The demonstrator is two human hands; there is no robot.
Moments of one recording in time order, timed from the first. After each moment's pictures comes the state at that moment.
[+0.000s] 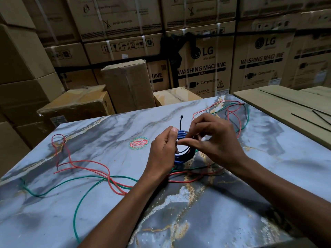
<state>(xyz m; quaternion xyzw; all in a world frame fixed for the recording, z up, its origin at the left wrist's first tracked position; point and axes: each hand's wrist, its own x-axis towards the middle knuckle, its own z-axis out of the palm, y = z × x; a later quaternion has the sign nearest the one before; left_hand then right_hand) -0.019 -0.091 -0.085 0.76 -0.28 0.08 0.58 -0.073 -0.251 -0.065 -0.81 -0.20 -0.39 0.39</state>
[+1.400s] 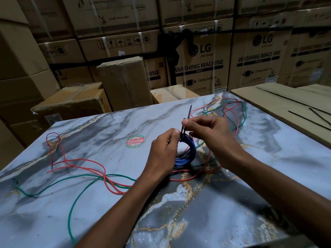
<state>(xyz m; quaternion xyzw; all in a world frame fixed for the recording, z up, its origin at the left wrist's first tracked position) -0.026 -0.092 -0.087 0.80 -0.29 0.09 0.51 -0.069 -0.248 -0.067 -0.71 -0.03 -0.24 0.66</state>
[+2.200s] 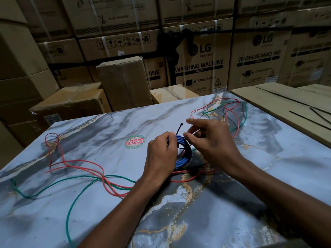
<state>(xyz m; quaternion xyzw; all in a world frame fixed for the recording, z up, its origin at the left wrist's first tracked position) -0.031 -0.094 -0.085 0.84 -0.23 0.15 0.46 -0.071 -0.246 -0.071 -0.85 -0.03 -0.33 0.40</state>
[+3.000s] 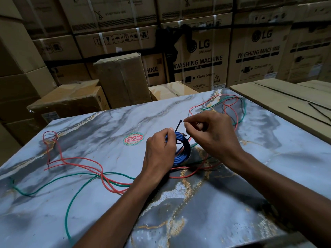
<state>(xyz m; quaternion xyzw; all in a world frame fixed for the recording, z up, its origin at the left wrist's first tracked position) -0.031 -0.095 -0.086 0.85 -0.22 0.15 0.46 -0.070 -0.249 -0.066 -0.85 -0.05 -0.40 0.35</state>
